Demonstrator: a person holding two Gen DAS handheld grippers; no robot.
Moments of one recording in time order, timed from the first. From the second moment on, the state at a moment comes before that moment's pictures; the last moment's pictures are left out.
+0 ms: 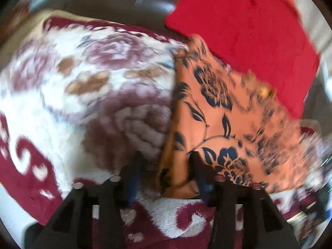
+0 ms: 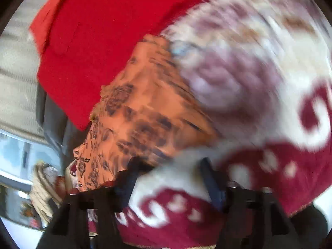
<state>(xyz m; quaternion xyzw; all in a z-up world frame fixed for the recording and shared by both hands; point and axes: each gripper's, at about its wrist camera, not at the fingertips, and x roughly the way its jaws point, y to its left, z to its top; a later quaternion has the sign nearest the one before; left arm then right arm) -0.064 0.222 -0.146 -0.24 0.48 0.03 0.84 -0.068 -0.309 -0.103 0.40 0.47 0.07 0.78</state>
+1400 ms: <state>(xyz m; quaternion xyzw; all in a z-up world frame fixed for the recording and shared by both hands) 0.017 0.199 -0.089 -0.17 0.41 0.02 0.90 0.084 -0.284 -0.029 0.24 0.43 0.10 0.87</state>
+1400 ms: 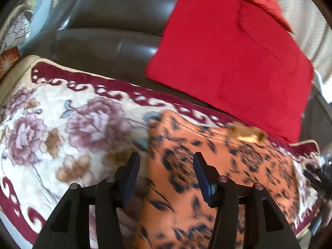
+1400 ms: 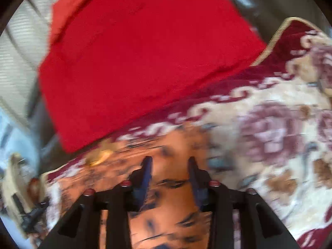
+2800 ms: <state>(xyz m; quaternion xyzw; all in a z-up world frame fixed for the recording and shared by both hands) -0.066 0.137 -0.093 -0.11 0.41 0.04 0.91 -0.039 -0.304 -0.119 0.49 0.41 0.03 0.77</state>
